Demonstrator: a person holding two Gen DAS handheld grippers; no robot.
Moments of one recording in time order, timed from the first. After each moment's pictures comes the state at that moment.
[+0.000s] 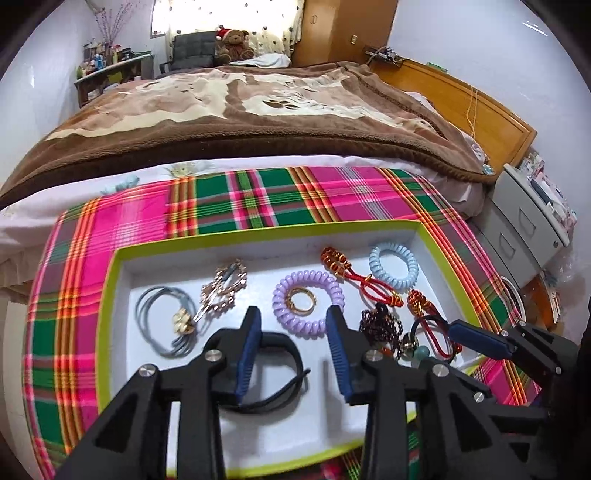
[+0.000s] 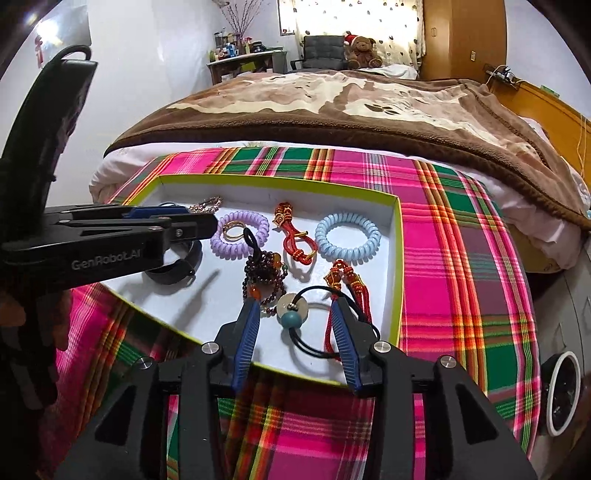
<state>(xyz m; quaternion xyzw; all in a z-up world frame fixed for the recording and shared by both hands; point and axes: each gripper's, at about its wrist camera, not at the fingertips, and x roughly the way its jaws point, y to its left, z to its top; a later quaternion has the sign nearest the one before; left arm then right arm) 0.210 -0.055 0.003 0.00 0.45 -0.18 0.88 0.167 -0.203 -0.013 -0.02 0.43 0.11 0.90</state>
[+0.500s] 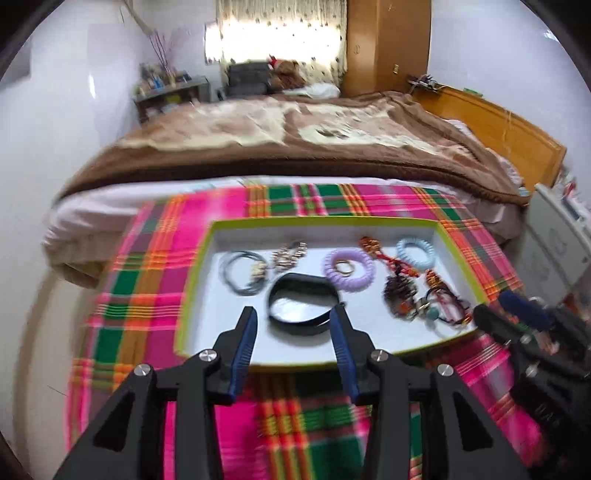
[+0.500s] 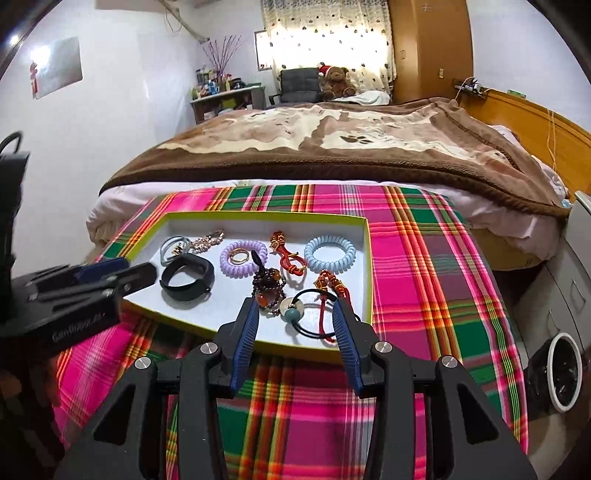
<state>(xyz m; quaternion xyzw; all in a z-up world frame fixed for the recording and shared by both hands) 0.132 -0.030 0.024 0.02 0.38 -0.06 0.92 0.120 -0.205 0.017 0.01 0.36 0.06 0.93</state>
